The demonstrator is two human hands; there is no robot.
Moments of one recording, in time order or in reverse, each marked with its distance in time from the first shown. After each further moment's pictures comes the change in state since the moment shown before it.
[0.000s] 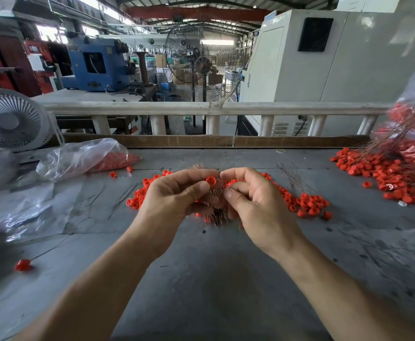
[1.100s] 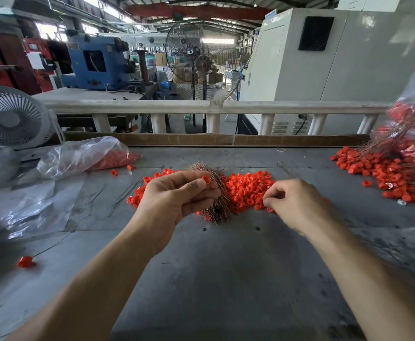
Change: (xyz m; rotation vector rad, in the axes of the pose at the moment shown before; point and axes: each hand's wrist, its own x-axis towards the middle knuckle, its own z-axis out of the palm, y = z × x) left_hand 0.003 -0.002 -0.004 -0.184 0.069 -0.119; right_hand 0.017 0.037 -0.062 -0.809 0.168 0.391
